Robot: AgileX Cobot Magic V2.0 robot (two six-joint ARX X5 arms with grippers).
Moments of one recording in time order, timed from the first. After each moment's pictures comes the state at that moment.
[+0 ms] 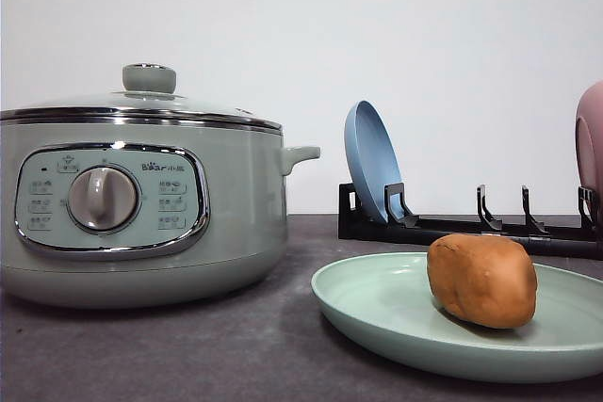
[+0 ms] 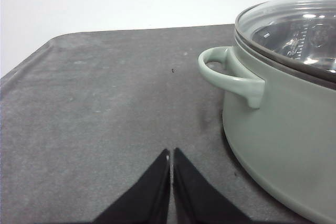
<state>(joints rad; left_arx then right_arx) 0.11 0.01 0.03 -0.18 0.07 0.09 -0.02 0.01 0.02 -0.16 -0.10 0.09</state>
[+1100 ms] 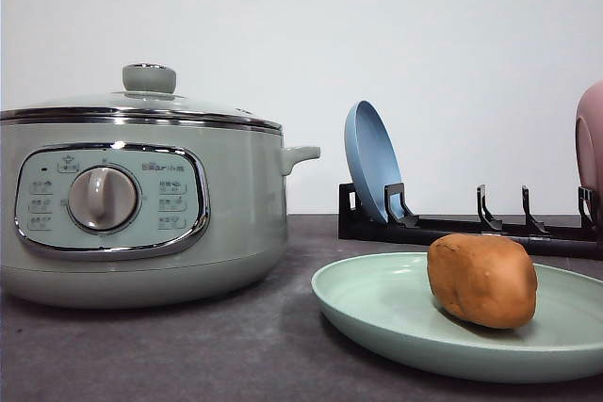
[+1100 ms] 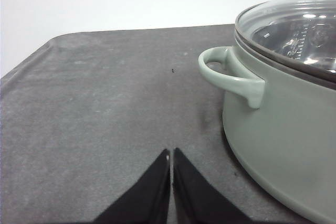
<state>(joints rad) 0.11 0.01 0.03 -0.18 0.07 0.09 -0.02 0.01 0.02 -0.16 -0.10 0.09</state>
